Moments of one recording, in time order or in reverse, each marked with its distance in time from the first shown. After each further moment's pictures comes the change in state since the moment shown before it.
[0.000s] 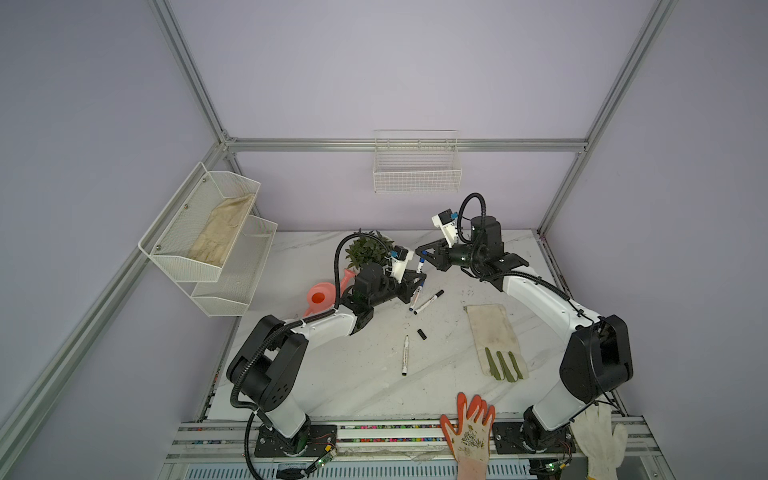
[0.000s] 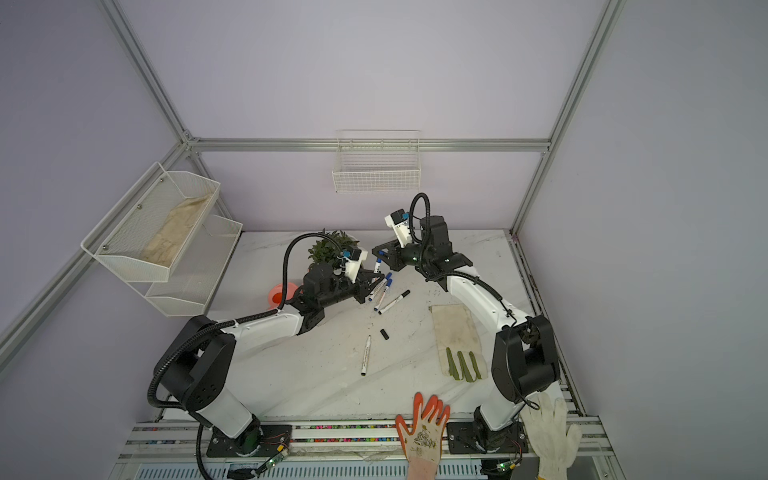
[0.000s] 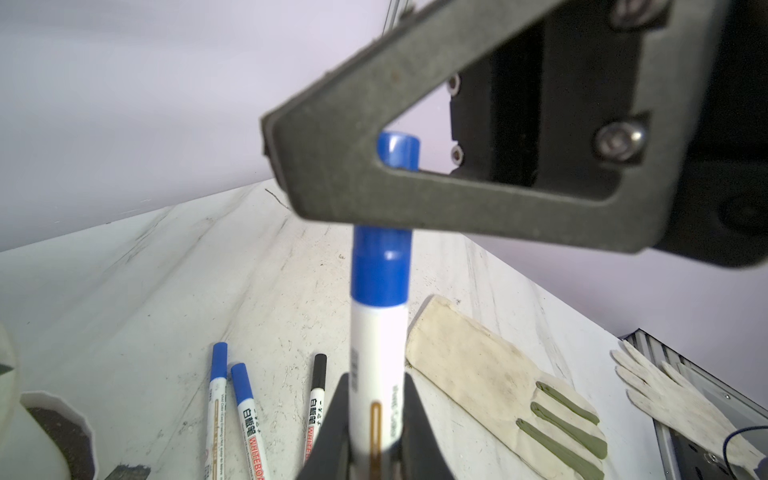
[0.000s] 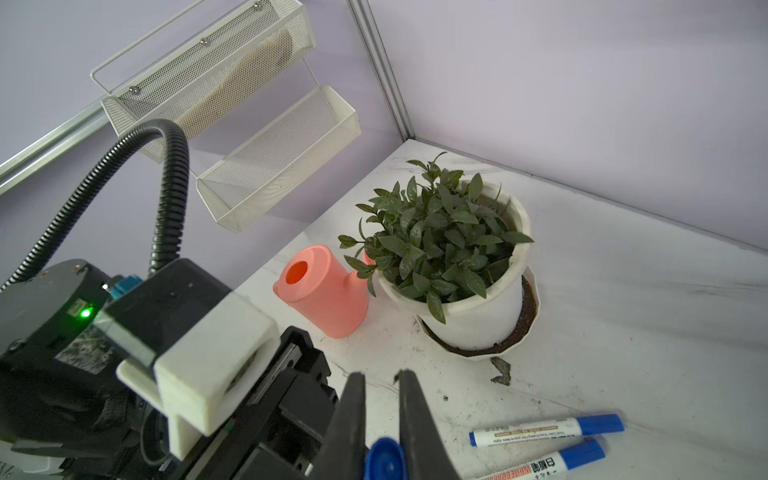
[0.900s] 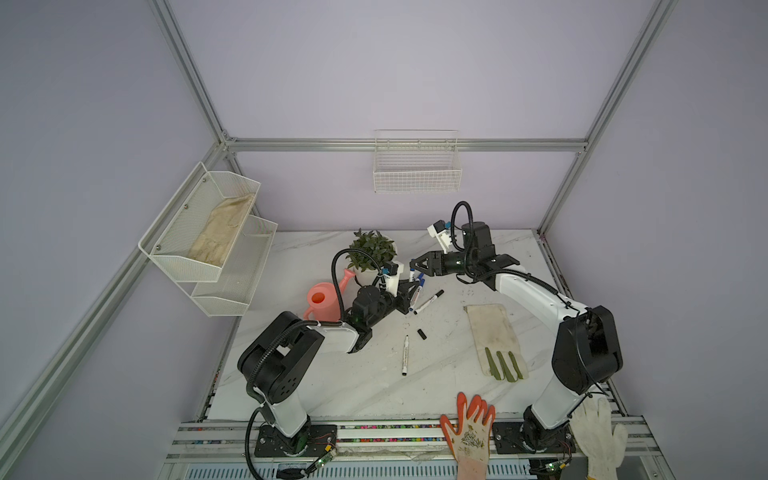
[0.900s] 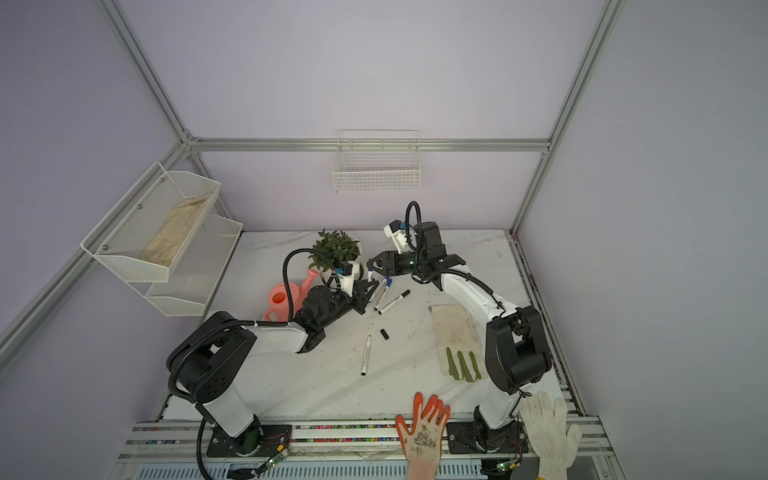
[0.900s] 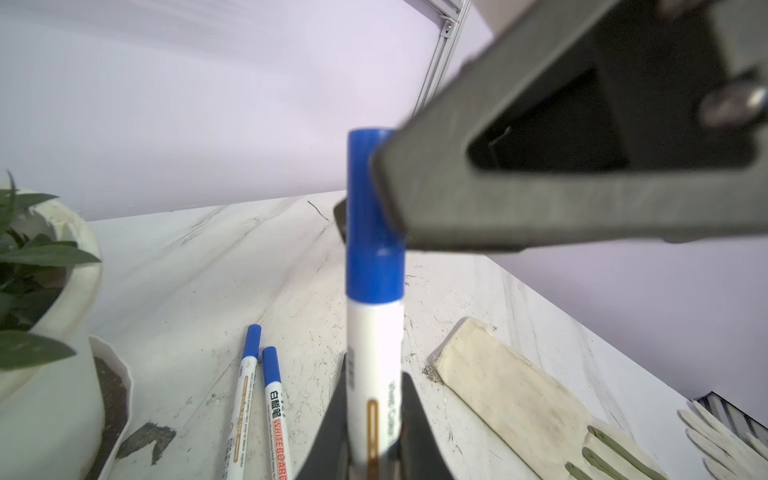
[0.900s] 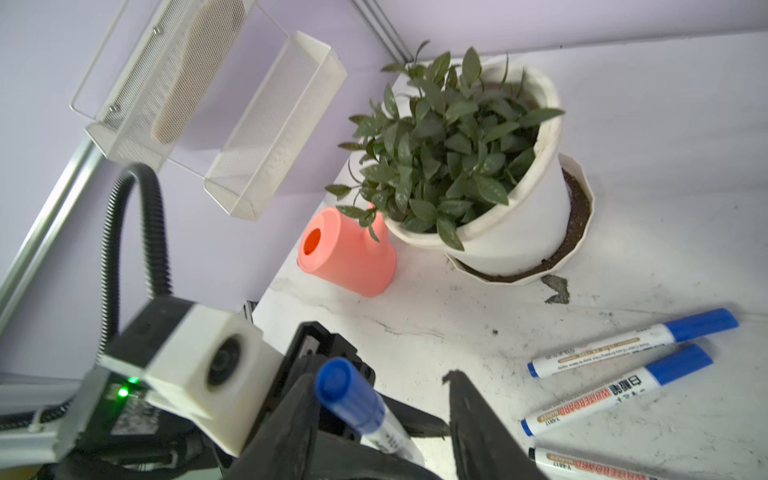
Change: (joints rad) left arm -0.039 0.092 -0.205 0.393 -0.180 -0.045; right arm -0.007 0.052 0.029 -0.048 -0.042 0.205
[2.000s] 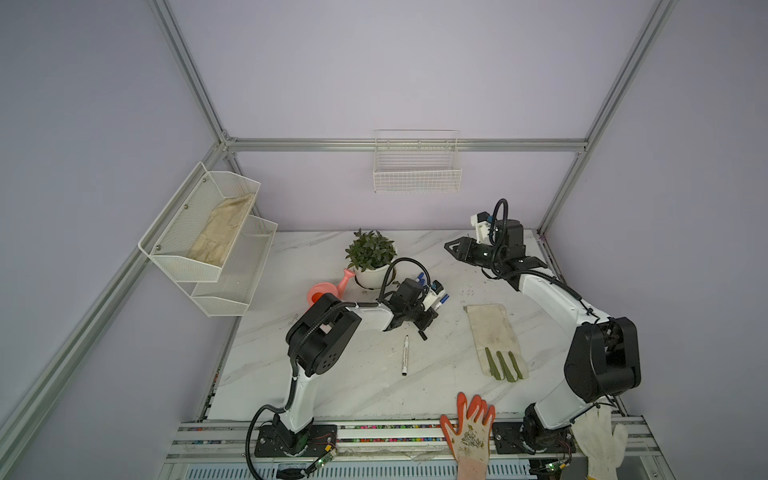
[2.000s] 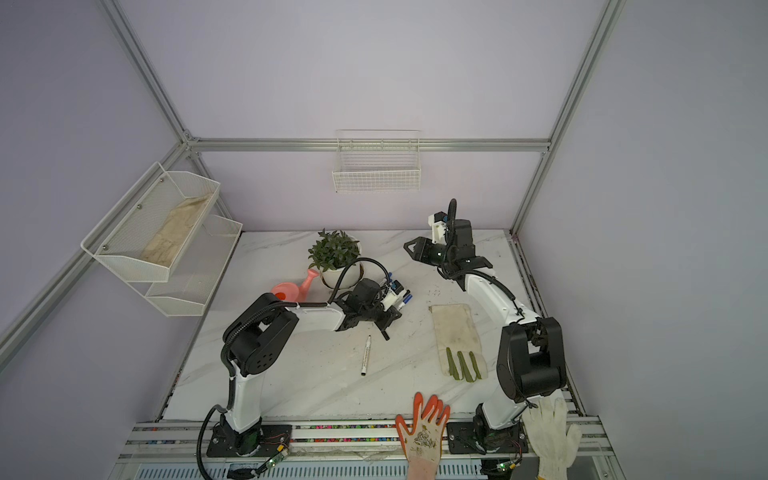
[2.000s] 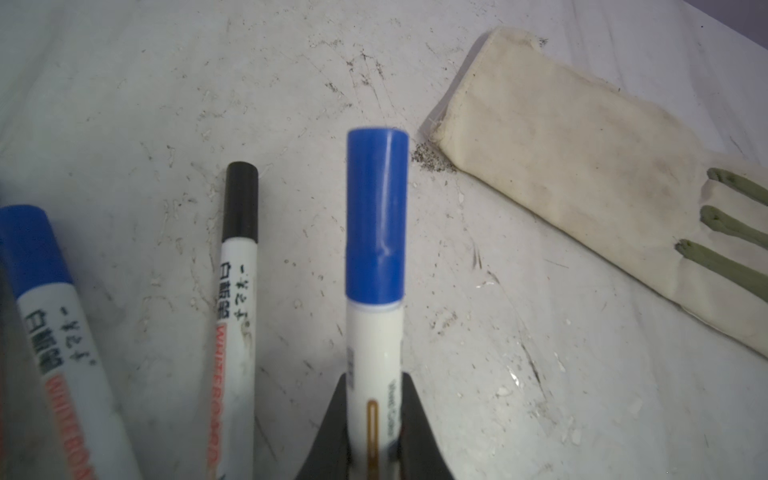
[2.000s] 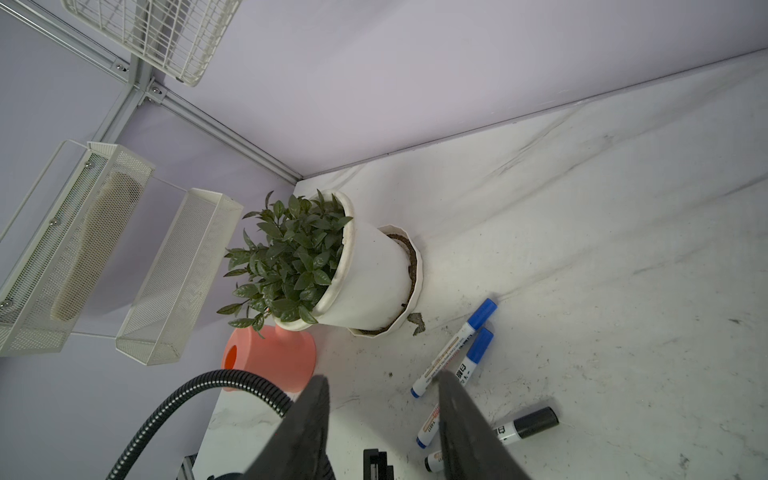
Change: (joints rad) left arm -0.107 0.327 0.492 -0.848 0.105 0.361; right arm -0.179 -0.078 -0.097 0.065 0.229 0.175
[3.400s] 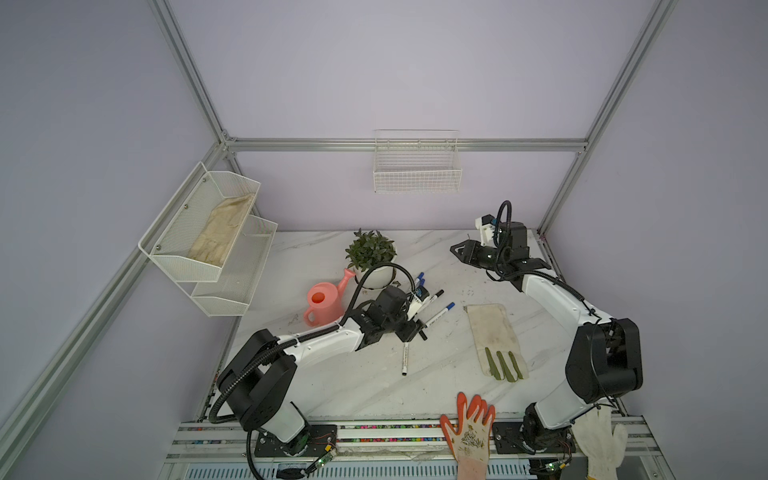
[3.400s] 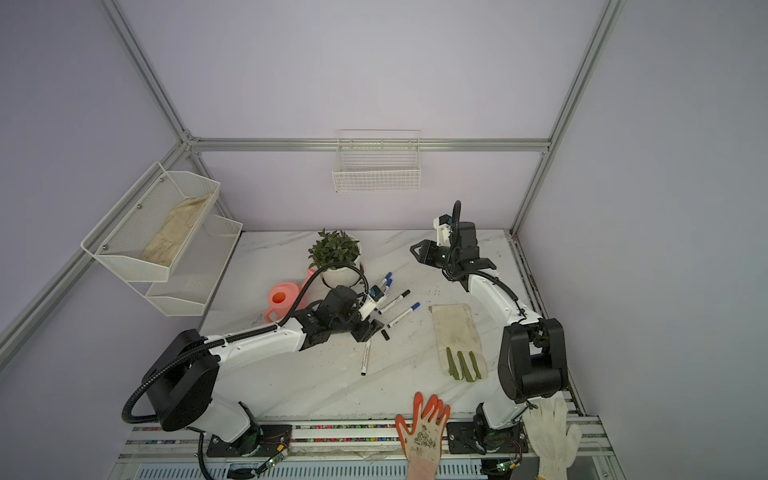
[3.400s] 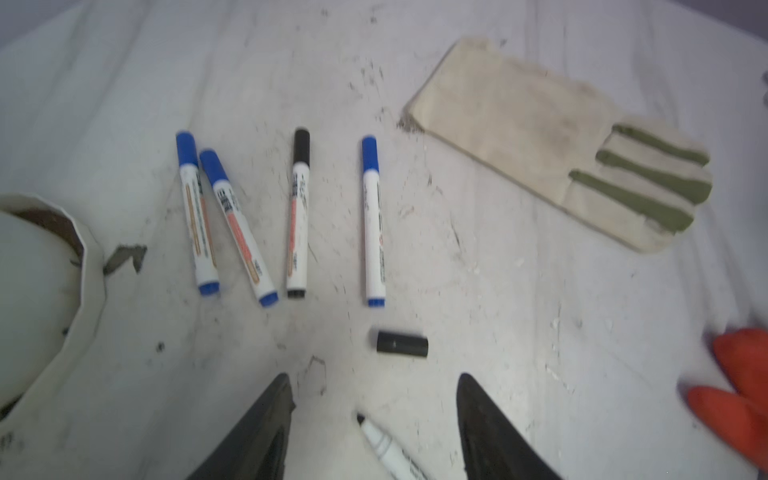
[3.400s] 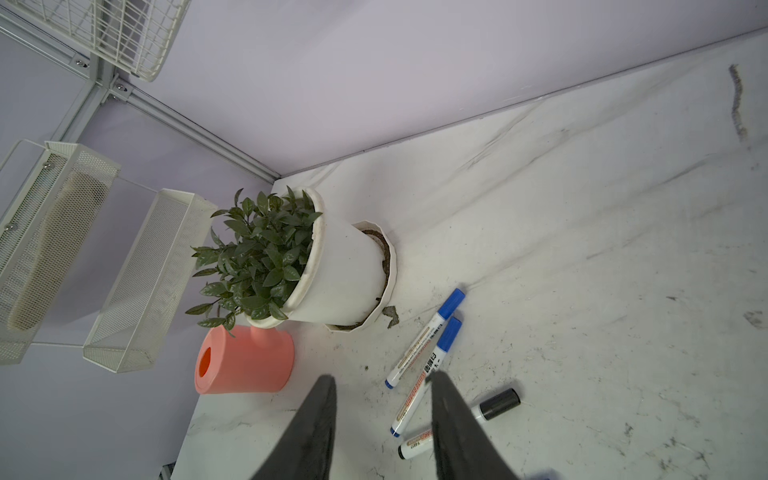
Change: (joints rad) left arm -0.060 -0.526 -0.348 -0.204 -0.208 0.013; right arm -0.030 -0.009 -0.020 -0.035 0.023 -0.048
